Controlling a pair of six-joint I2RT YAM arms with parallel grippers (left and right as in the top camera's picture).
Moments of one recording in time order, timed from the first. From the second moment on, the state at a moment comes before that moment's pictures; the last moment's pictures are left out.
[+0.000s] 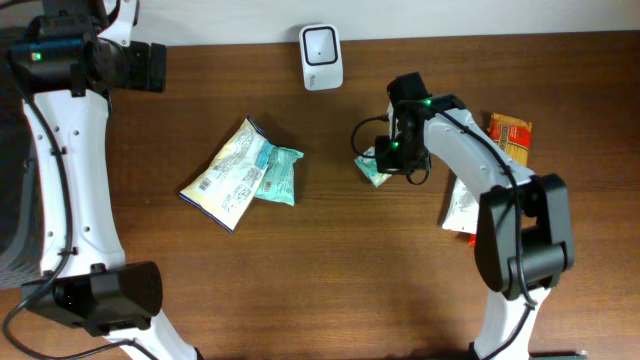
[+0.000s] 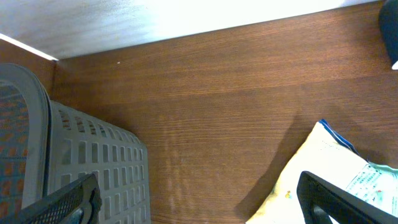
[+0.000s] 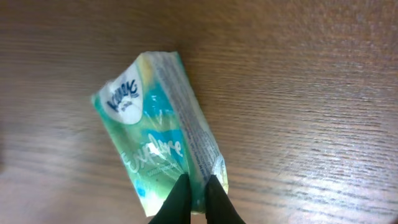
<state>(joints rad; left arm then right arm) 0.09 1.92 2.27 -1.21 -0.12 0.25 0.25 2.07 1.55 -0.92 -0.13 0.26</state>
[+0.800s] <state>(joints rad) 0.09 1.92 2.27 -1.21 -0.12 0.25 0.09 2.17 1.55 -0.91 -0.78 0.09</state>
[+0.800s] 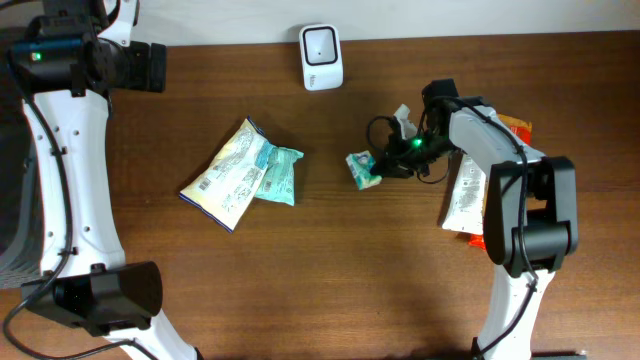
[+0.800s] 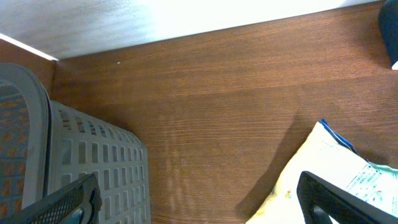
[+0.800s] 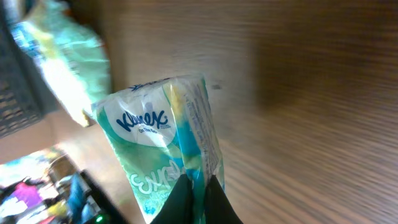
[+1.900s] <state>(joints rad) 0.09 1.92 2.27 -1.21 -0.12 0.25 0.46 2.11 2.03 -0.30 0.44 -0.10</state>
